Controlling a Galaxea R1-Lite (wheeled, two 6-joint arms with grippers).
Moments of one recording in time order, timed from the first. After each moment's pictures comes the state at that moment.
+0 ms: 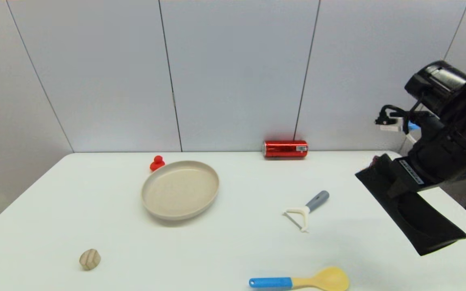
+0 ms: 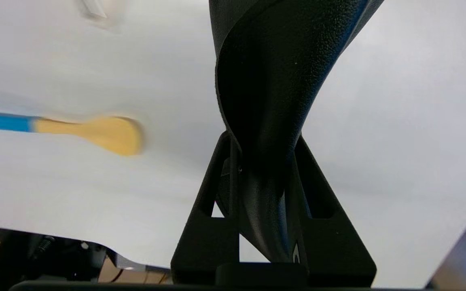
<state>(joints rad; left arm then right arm) 0.01 0.00 0.00 0.00 0.04 -0.04 0.22 1.73 -1.60 1.08 -0.01 -0.05</state>
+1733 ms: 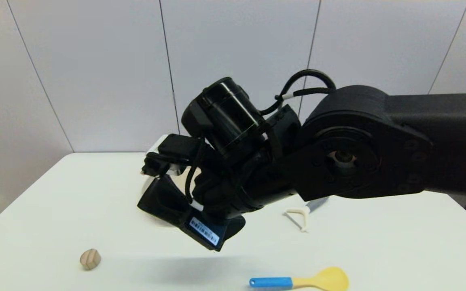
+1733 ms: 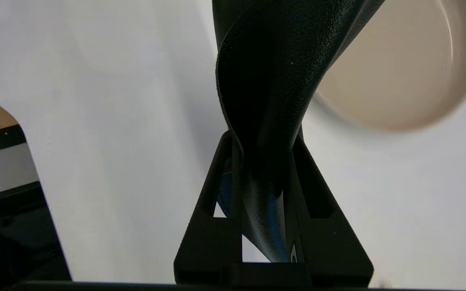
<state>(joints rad) 0.01 0.00 0.00 0.00 0.04 -0.04 0.99 2.03 -1.82 0.56 0.09 -0.31</state>
